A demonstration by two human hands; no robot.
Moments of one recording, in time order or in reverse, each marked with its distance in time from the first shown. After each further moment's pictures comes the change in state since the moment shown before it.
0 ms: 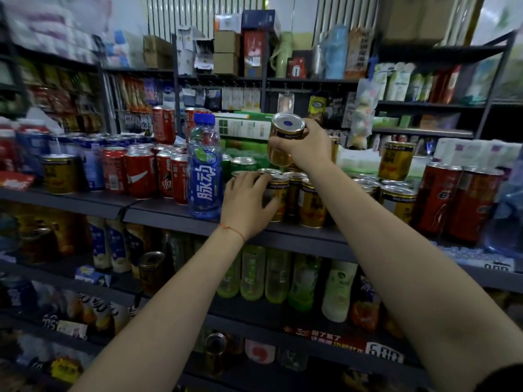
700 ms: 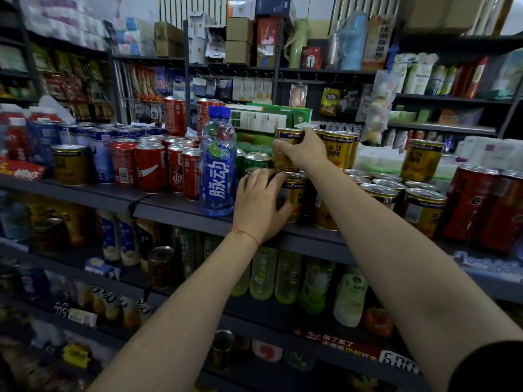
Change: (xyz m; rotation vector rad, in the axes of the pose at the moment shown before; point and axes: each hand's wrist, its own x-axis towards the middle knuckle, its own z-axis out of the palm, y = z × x) left_hand -0.004 -0.005 0.008 -0.011 0.040 0.015; right_hand 0.037 0.028 0.052 -0.208 -0.163 0.175
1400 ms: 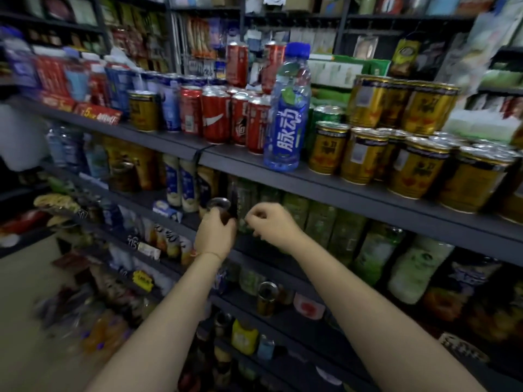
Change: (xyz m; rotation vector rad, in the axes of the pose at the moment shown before) left_hand -0.168 -0.158 0.004 -0.256 -0.136 -0.927; right_hand -0.196 0.032 0.176 0.107 -0.628 -0.151
